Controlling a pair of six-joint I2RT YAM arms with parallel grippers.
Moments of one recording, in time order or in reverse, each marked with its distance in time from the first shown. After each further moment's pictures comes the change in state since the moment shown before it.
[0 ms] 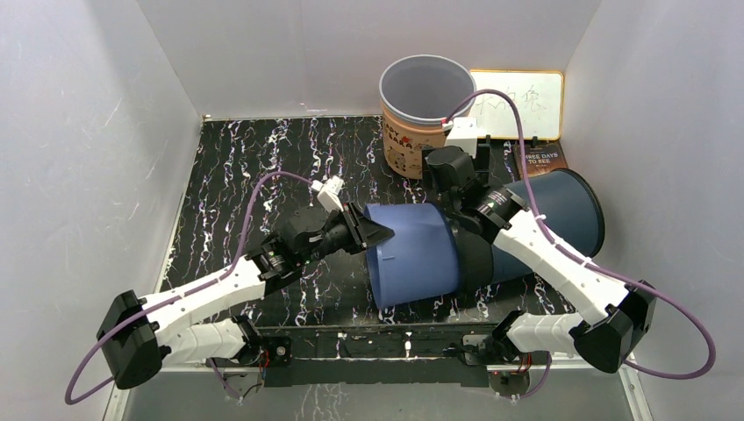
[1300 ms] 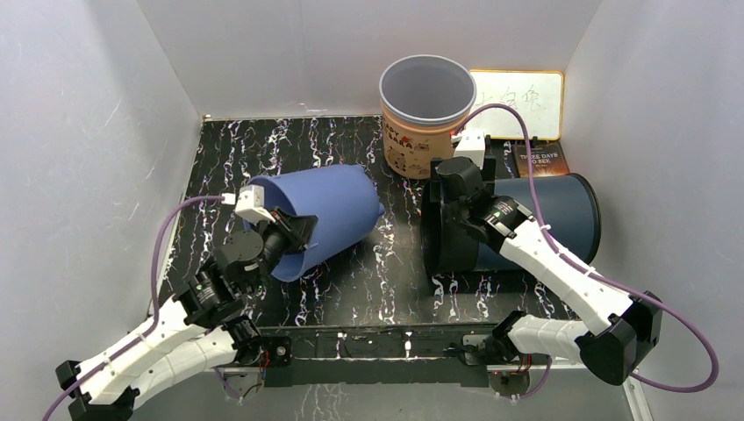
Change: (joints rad) left arm -0.005 -0.506 0.026 -0.499 -0.570 0.301; right arm -0.052 -0.075 -0.144 0.037 -0.068 0.008
